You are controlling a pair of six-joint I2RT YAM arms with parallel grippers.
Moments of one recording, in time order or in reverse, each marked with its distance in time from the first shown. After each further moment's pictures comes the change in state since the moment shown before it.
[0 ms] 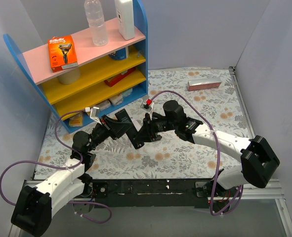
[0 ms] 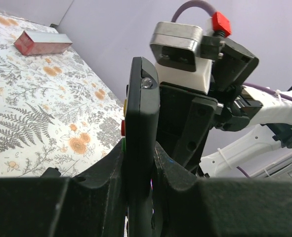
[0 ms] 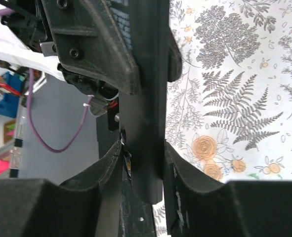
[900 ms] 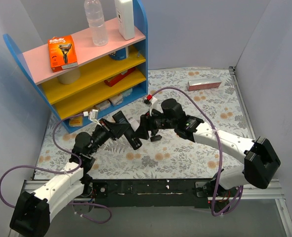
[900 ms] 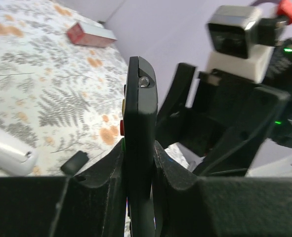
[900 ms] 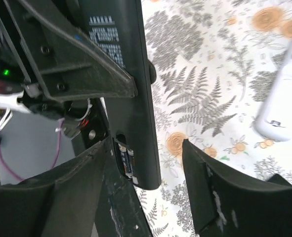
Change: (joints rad) left arm -0.006 -0.063 -0.042 -0.141 -0.144 0.019; right arm 0.021 -0.013 0.058 -0.142 0.220 0.050
